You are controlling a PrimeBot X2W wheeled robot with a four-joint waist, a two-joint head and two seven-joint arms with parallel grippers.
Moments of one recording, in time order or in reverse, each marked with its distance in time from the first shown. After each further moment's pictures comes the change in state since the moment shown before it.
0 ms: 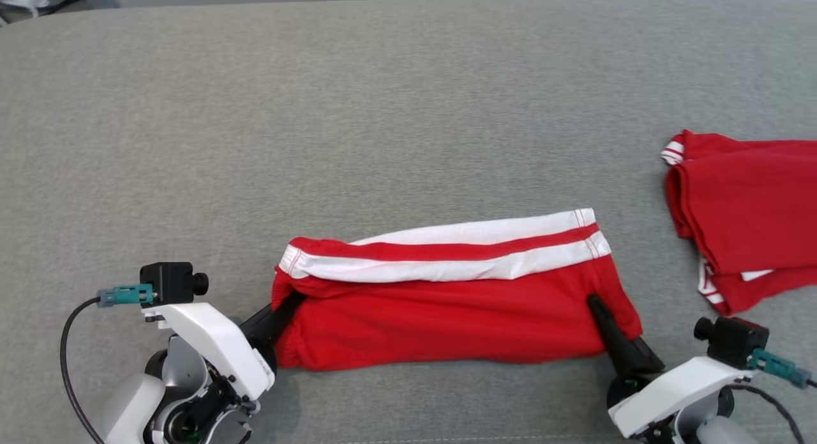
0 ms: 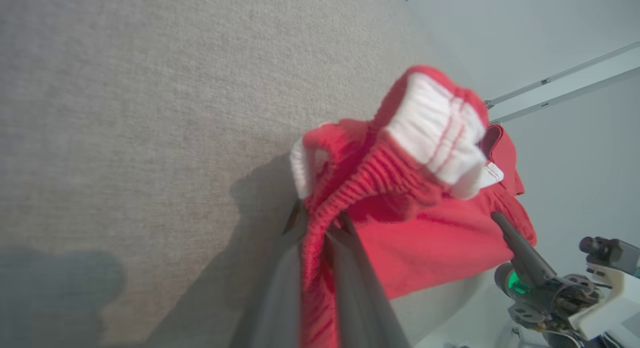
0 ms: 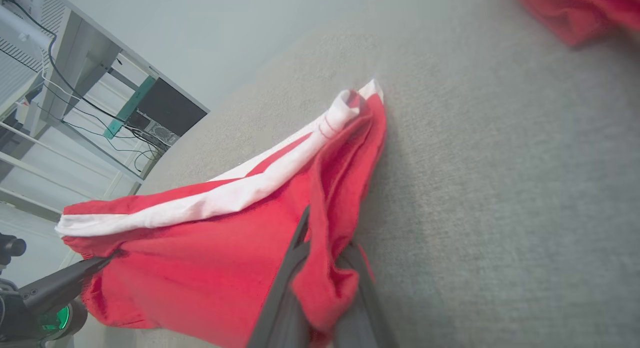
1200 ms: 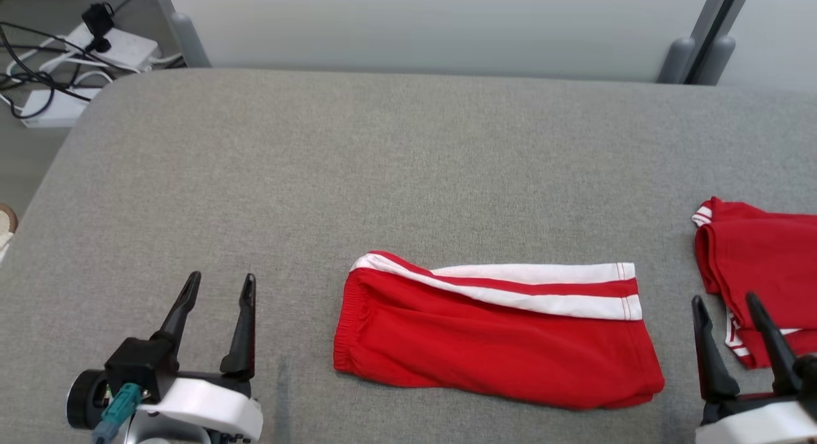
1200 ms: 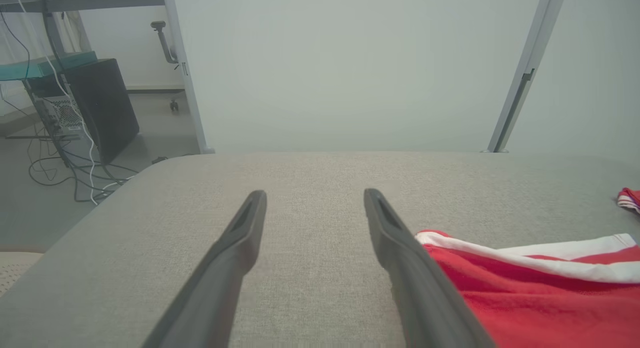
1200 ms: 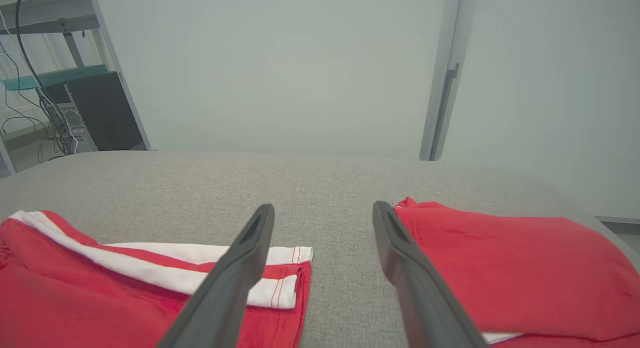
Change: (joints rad) left arm 0.189 0.034 0.028 -0.187 0.625 0.361 -0.511; right arm 0.262 0.172 -0.583 -0.190 -0.848 0.000 -0.001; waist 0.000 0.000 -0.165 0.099
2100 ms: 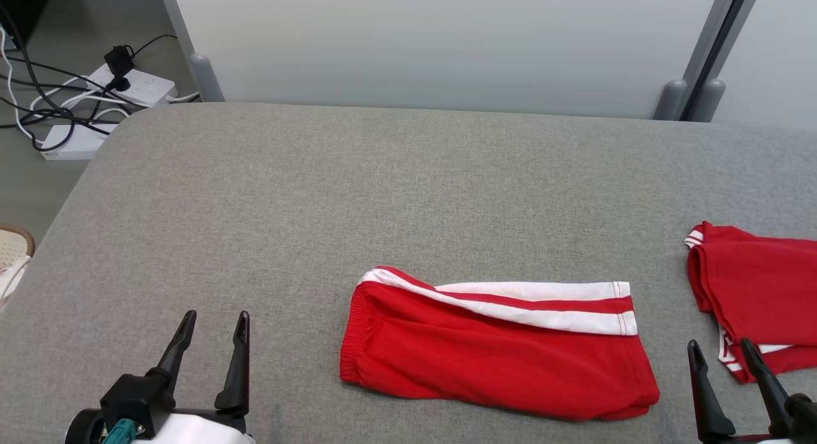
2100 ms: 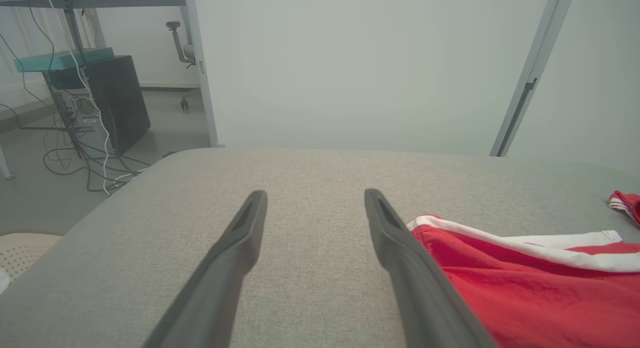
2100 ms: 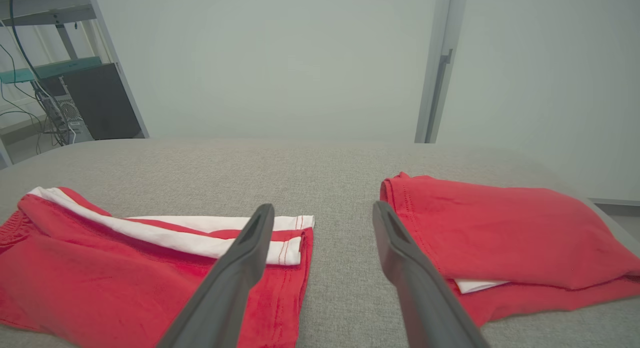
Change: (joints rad) left arm 0.118 -0.039 0.083 0.012 0.037 -0.061 -0.003; right arm 0.092 0.032 -0.013 0.024 -0.017 0.000 0.000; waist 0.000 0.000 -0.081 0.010
